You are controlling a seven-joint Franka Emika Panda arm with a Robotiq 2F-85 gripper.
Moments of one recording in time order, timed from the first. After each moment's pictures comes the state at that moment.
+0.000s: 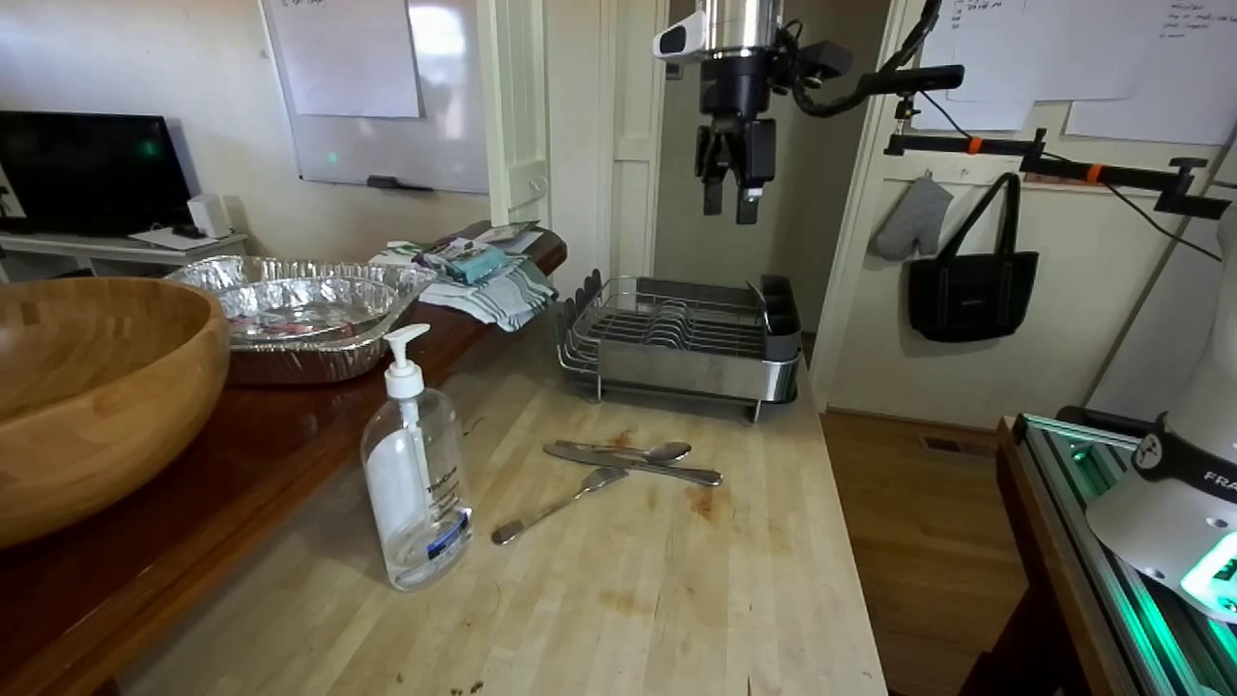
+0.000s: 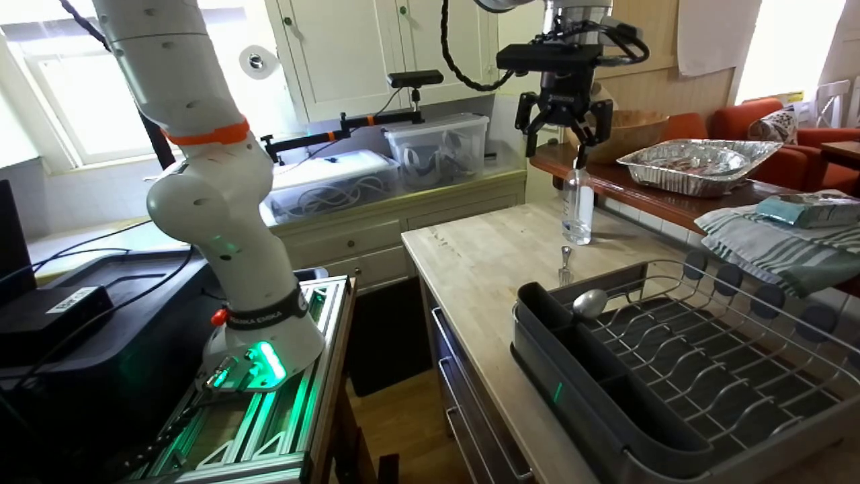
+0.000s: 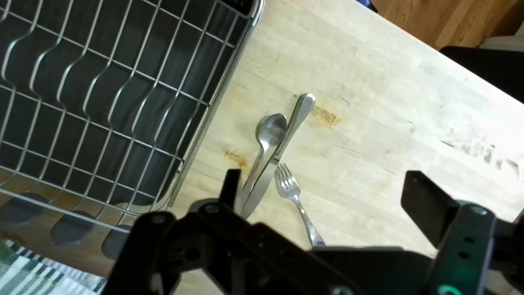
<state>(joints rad) 0.04 -0.04 -0.04 -2.01 0.05 1.90 -0.70</state>
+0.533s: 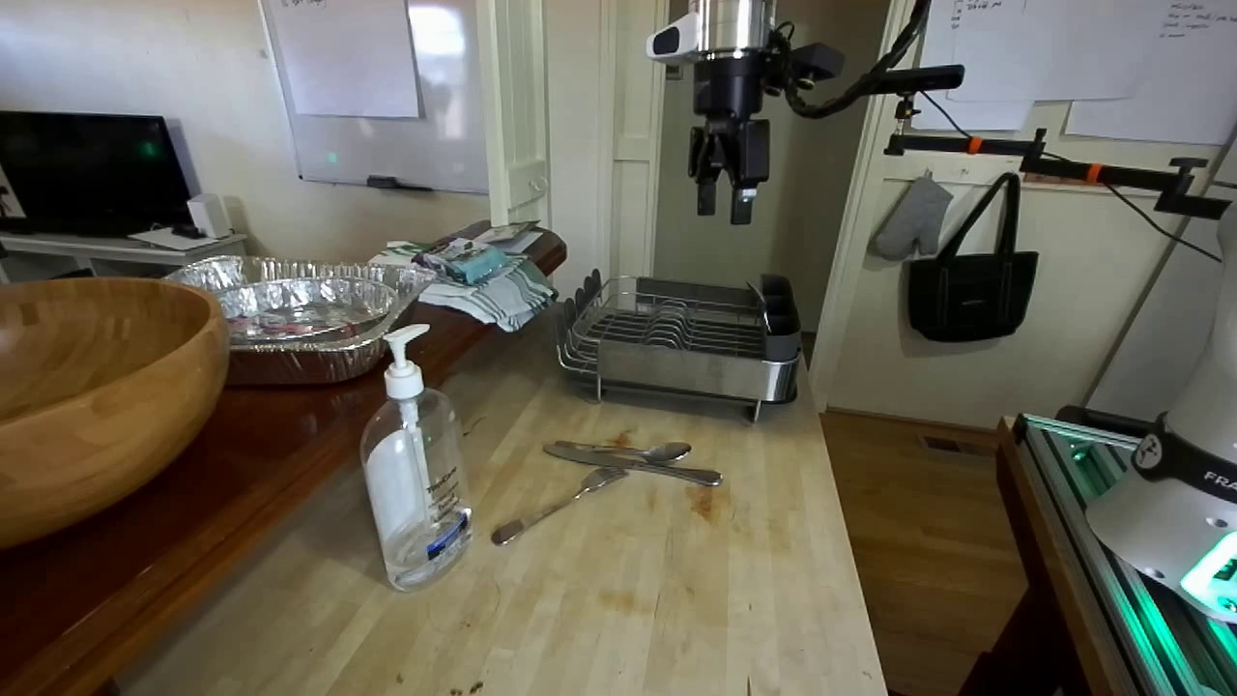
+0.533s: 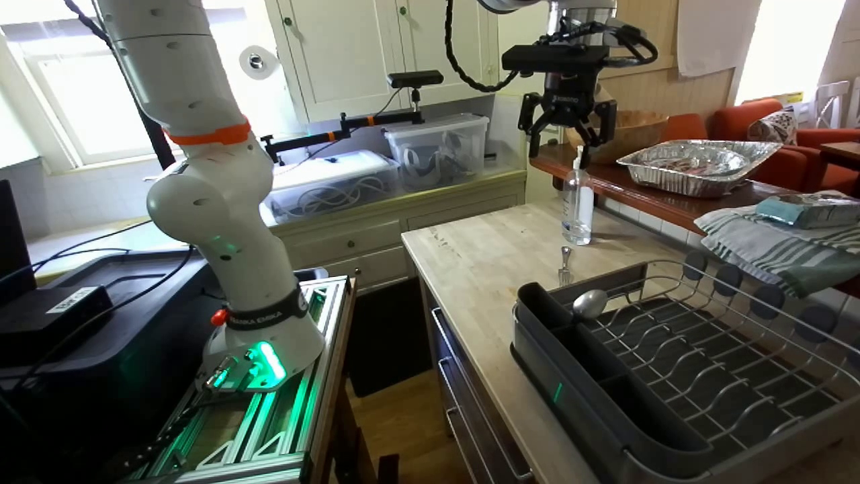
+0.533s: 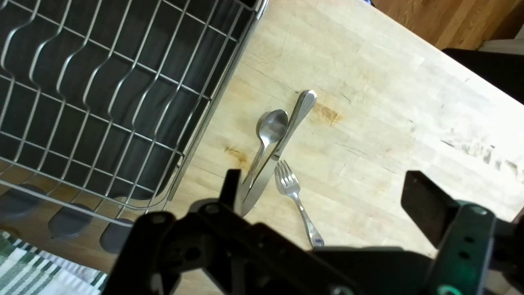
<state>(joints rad) 0.04 -0.02 -0.04 -1.99 0.05 1.90 -0.72</state>
